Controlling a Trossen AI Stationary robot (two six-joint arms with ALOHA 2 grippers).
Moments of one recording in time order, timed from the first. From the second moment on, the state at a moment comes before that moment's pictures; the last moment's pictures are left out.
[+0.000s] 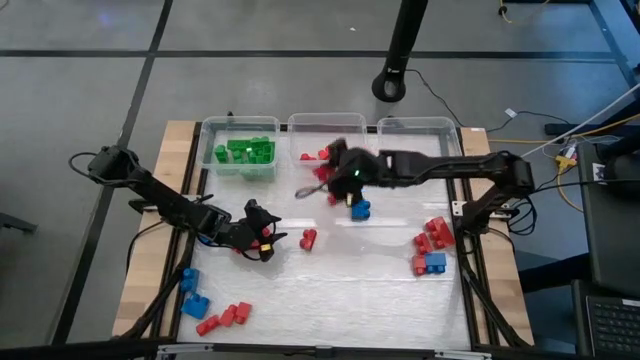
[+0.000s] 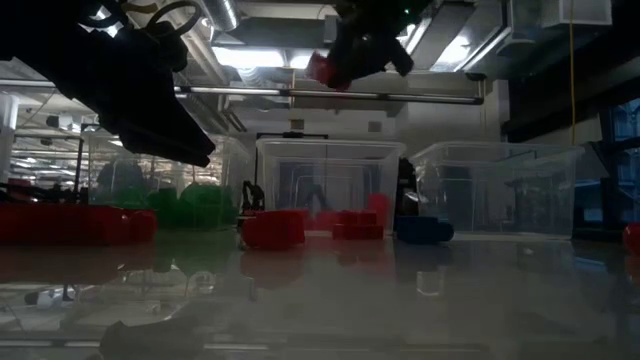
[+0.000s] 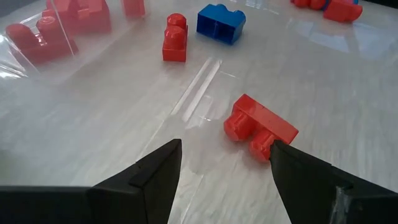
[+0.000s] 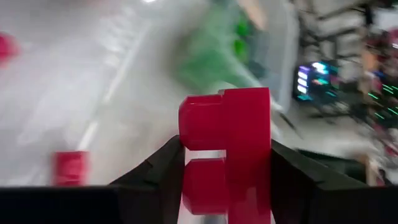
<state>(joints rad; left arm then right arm) -0.42 1.28 0.46 0.12 -0.65 -0.61 -0.08 1.63 1.43 -0.45 0.29 -0.86</state>
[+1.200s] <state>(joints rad) -0.42 1.28 0.46 0.13 -0.65 -0.63 -0.27 1.64 1.43 -0.41 0.32 -0.71</state>
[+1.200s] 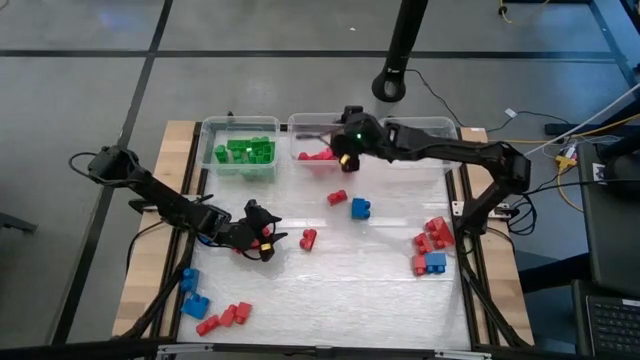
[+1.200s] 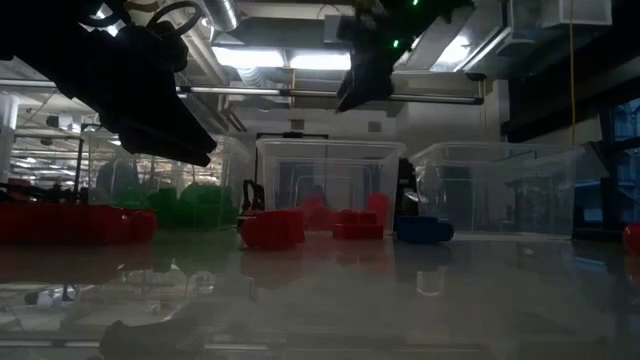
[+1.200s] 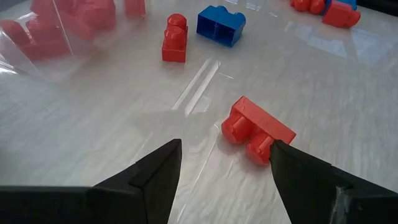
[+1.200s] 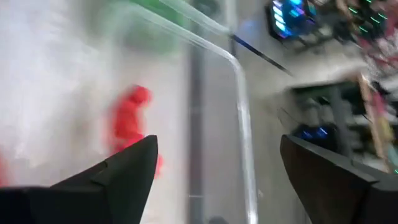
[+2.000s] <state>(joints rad) -0.42 1.28 0.46 0.14 -0.65 -0.63 -0.03 1.90 1.43 -0.68 0.27 -0.52</state>
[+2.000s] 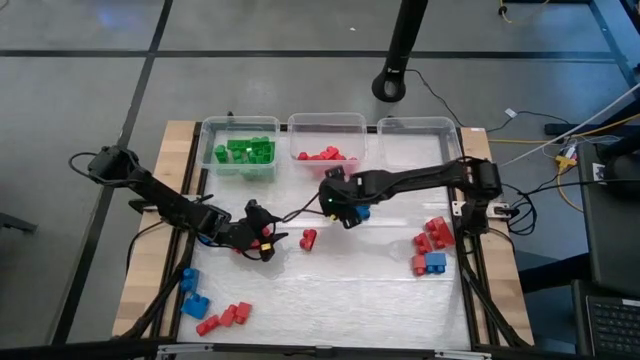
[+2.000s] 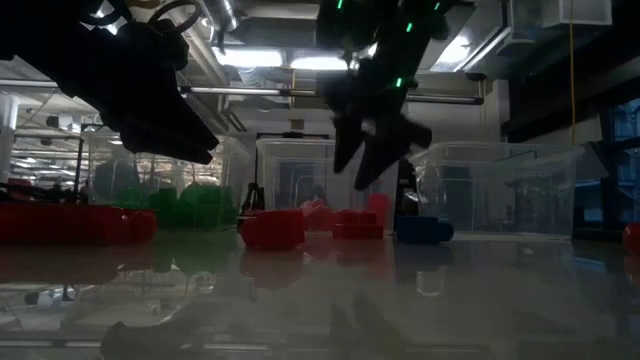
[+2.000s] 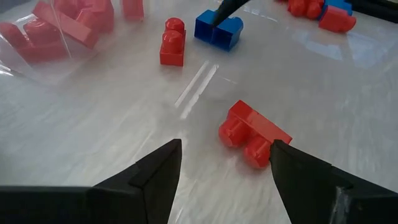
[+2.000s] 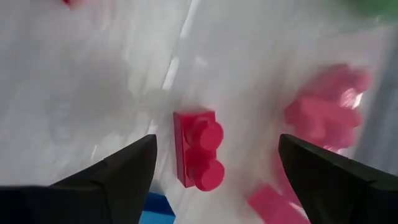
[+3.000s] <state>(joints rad) -0.42 1.28 0.46 0.14 -0.65 -0.62 -0.07 2.07 1.43 -0.69 0.17 -0.54</state>
